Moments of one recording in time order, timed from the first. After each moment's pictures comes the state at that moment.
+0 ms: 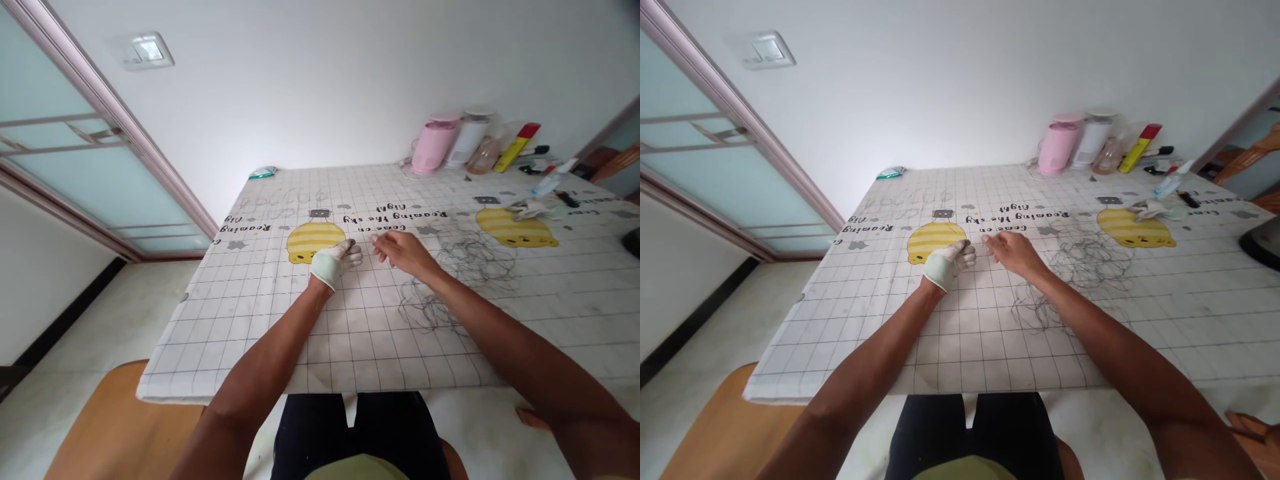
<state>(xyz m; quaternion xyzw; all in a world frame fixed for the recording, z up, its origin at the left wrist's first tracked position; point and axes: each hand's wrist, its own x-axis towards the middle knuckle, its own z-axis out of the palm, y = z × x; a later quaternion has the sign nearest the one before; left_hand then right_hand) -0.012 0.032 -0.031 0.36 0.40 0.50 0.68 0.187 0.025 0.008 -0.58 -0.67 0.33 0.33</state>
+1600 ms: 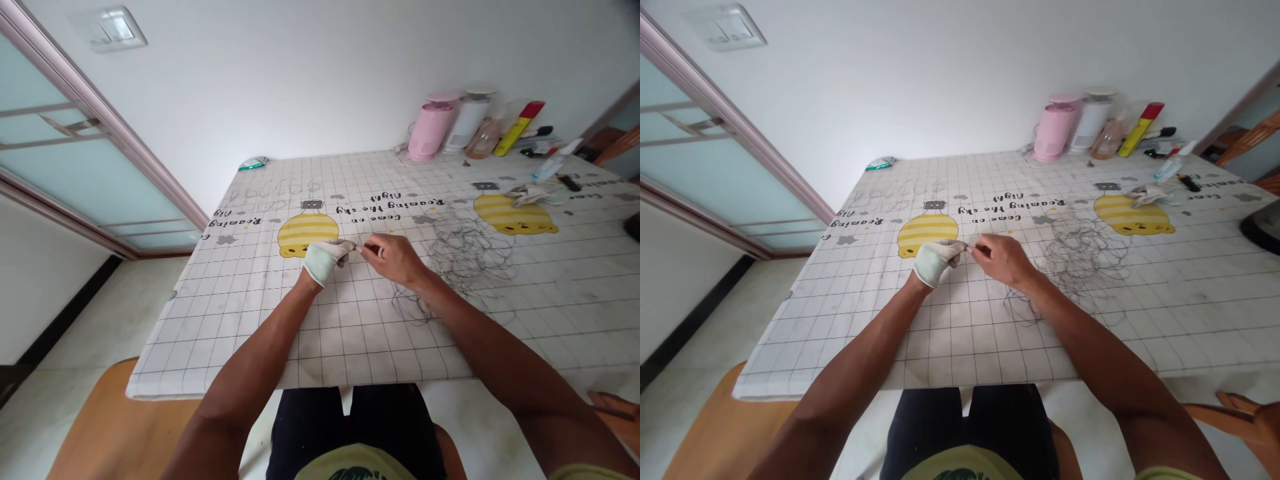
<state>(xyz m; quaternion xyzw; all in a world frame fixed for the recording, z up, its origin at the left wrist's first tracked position) -0.014 0.020 -0.018 0.56 0.45 0.41 0.56 0.182 0.005 -0.017 -0.46 -0.81 0.13 0.36</state>
